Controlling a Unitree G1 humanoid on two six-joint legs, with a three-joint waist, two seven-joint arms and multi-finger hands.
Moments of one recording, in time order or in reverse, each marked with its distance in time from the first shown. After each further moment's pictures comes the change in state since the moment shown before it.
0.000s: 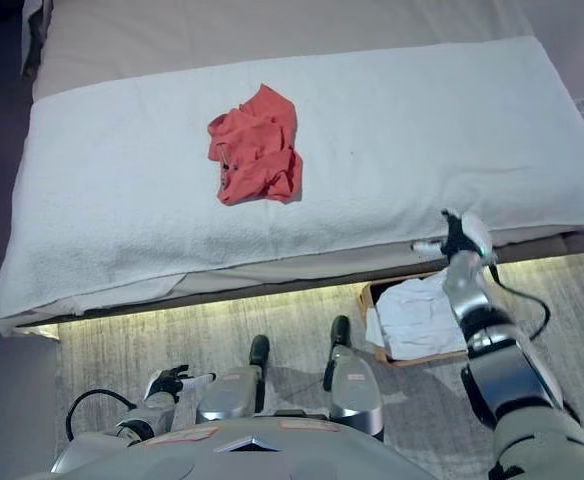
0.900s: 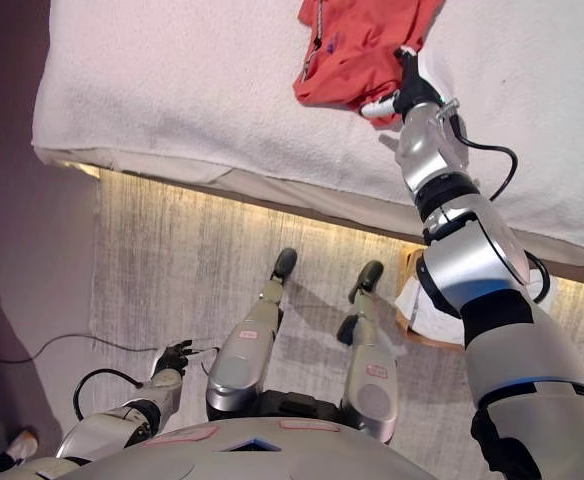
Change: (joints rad) left arm -0.092 -0.006 -0.052 -0.006 -0.139 -0.022 0.035; right arm -0.614 0.161 0.146 0.183 0.102 0.032 -0.017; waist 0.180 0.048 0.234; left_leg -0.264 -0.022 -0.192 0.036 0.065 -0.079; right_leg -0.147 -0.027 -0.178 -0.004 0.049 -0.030
